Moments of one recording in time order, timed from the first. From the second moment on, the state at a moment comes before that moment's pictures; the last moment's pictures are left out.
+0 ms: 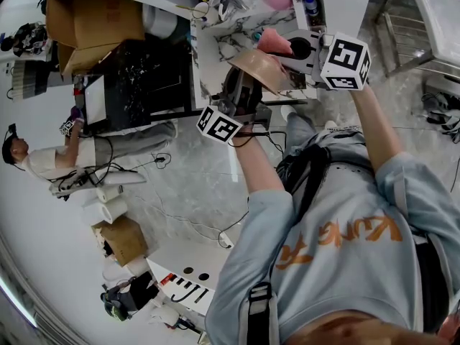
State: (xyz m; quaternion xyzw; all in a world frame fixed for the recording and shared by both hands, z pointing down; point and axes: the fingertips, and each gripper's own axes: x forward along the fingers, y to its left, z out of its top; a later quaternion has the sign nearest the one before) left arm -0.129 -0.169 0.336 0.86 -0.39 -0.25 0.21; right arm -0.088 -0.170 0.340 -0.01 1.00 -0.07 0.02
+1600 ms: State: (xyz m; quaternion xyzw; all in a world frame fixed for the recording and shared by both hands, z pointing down) left arm -0.280 -0.159 0.393 0.55 -0.82 0.04 0.16; right arm -0.043 -0.254 0.379 -0.28 0.95 -0.11 -0.01
